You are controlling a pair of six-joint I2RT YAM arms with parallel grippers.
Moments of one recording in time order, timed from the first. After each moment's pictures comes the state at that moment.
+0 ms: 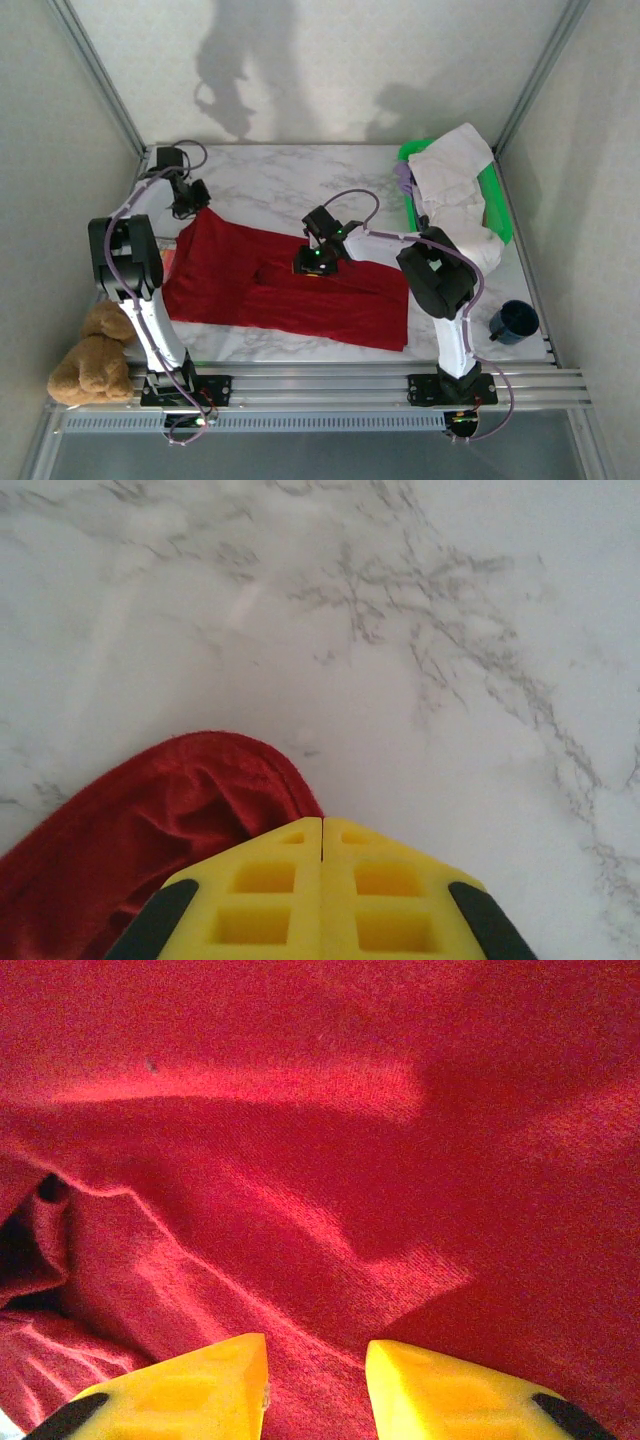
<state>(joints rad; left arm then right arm) 0.15 1.99 1.51 -0.61 0.17 -0.46 0.78 2.03 1.32 -0.41 -0.32 0.69</state>
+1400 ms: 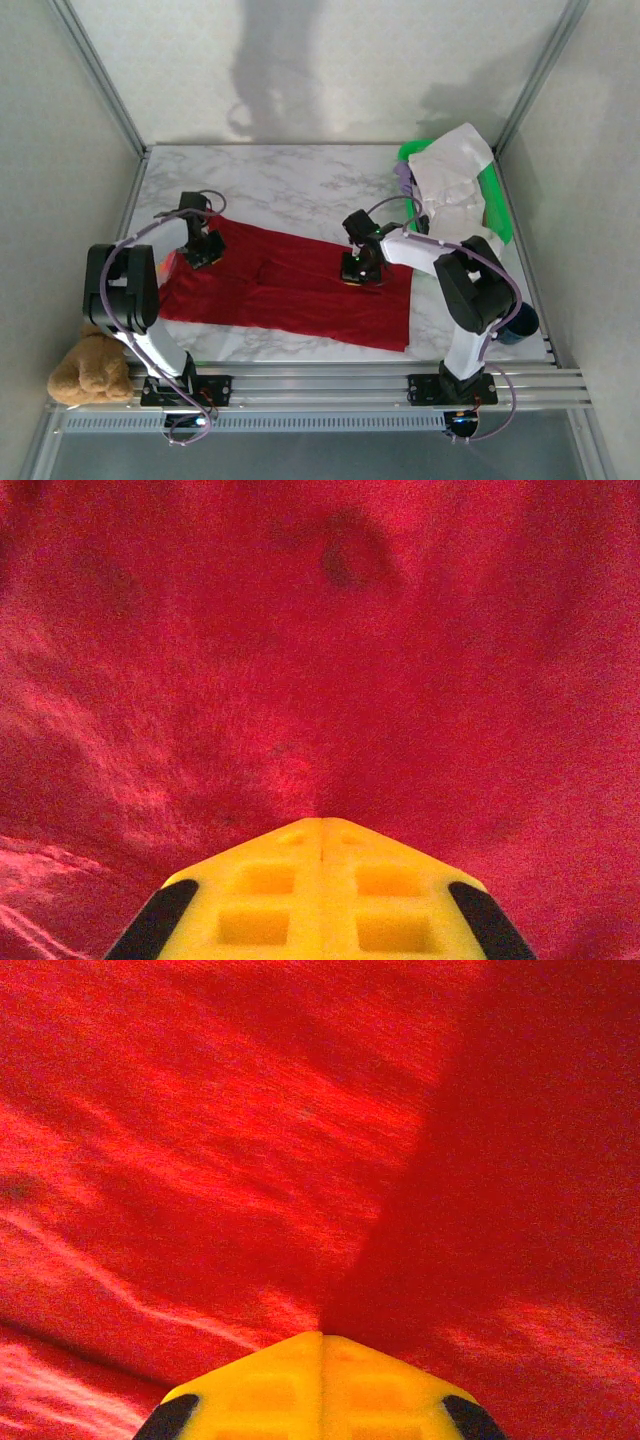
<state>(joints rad) 0.01 1.71 1.00 -0.63 0.10 -0.58 0.62 1.80 1.07 -0.60 -0.24 0.65</state>
